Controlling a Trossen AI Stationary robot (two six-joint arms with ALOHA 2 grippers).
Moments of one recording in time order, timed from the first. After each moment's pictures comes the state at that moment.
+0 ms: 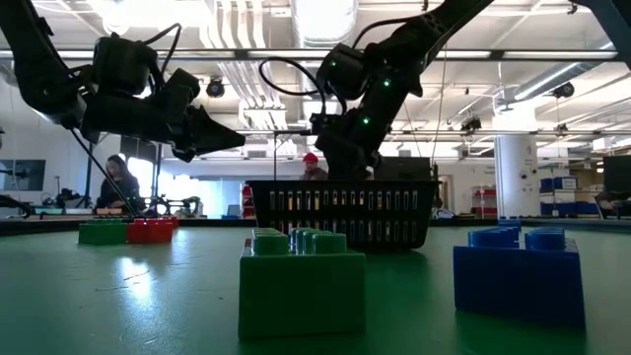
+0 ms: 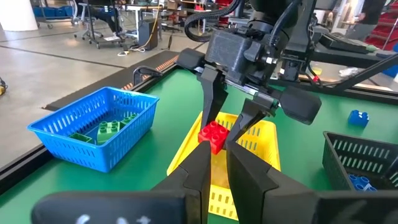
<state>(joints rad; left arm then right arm) 0.45 1.26 0.19 0.98 0.19 -0.05 -0.26 1.94 1.30 -0.36 0.10 0.05</state>
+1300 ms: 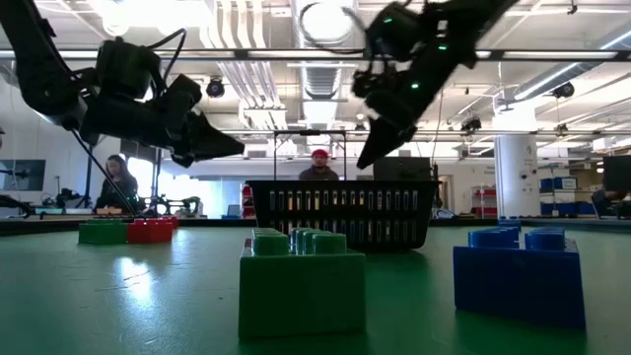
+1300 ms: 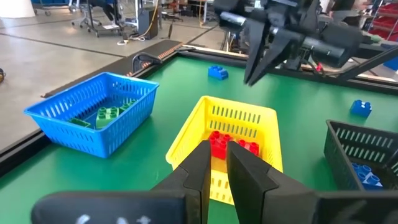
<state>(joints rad) 0.45 1.28 0.19 0.95 0.19 -0.05 -0.21 1.60 1.01 -0.25 0.10 -0.02</state>
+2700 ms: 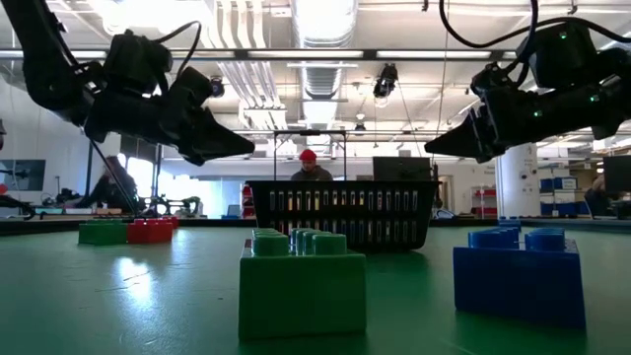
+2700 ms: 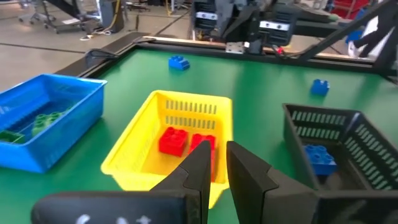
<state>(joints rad) 0.31 1.33 0.24 0.91 0.19 -0.01 -0.21 1.18 0.10 0.90 0.08 0.01</state>
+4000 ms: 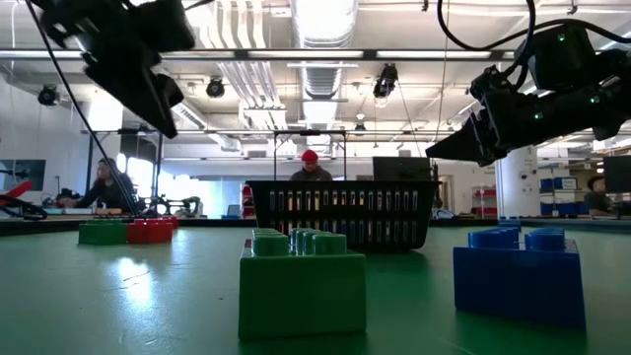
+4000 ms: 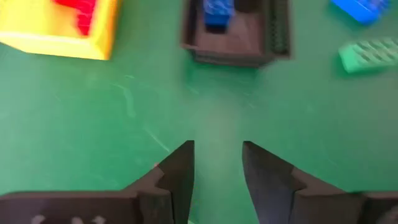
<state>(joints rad) -0.19 1.09 0.75 -0.56 -0.09 -0.28 -0.21 1.18 0.10 0.87 0.08 0.03</state>
